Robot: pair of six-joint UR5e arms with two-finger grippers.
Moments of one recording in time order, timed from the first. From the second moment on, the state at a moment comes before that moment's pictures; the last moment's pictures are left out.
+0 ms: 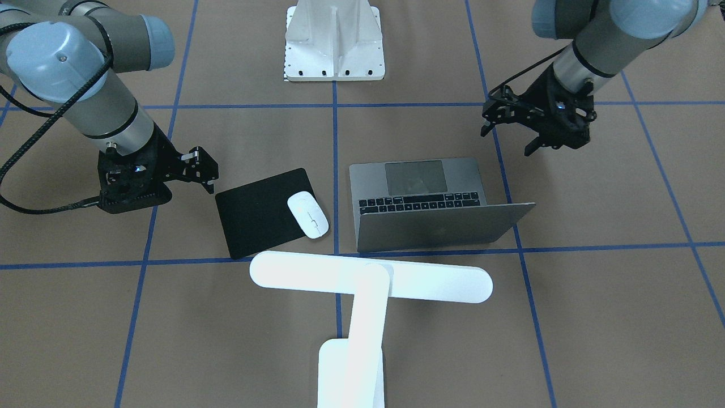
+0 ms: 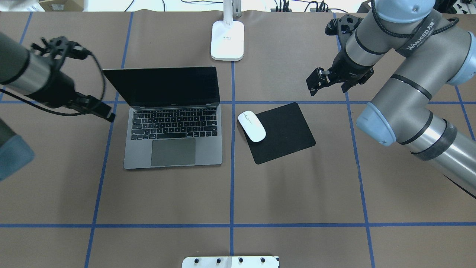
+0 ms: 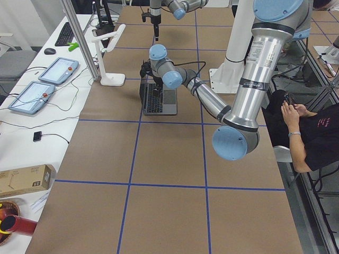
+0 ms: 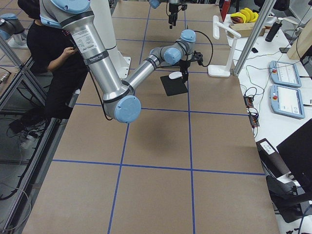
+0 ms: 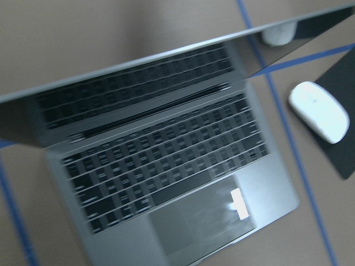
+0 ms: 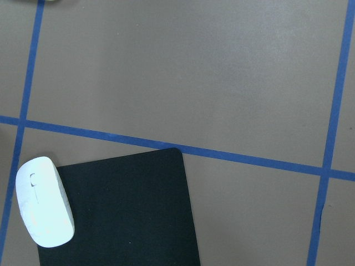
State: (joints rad) left arm -0.94 -1.78 -1.98 -1.75 -2.32 -0.62; right arm 0.89 -1.06 1.79 -1.63 2.17 0.76
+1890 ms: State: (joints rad) left arm -1.53 -1.68 -1.41 -1.66 -2.37 0.09; right arm 1.47 -1.53 1.75 -1.74 2.27 0.14
